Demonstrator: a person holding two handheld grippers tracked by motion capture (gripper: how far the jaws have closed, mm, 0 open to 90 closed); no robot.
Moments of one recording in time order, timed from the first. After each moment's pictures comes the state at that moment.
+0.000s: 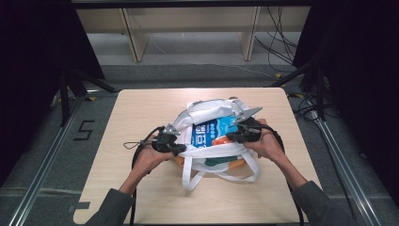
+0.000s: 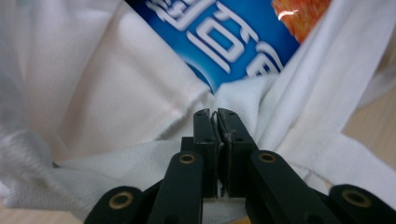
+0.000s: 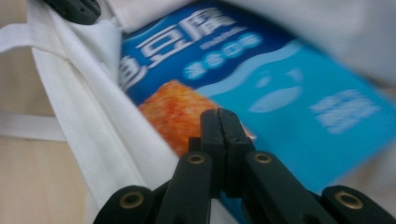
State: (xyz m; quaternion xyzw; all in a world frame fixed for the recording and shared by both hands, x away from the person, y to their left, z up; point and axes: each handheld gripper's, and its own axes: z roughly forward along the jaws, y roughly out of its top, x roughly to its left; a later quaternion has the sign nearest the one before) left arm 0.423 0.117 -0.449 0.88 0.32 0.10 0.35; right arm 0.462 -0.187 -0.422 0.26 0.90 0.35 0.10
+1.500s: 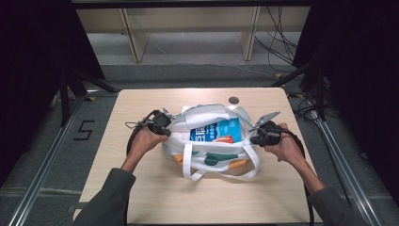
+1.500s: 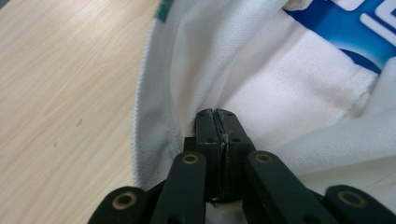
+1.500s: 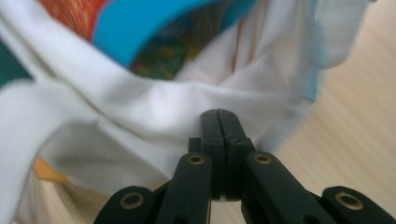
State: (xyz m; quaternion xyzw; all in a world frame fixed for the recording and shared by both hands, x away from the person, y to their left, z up) left arm 0.481 0.134 -0.428 0.89 0.35 0.19 0.21; right arm 0.460 -0.250 -0.435 0.33 0.90 0.26 0.13
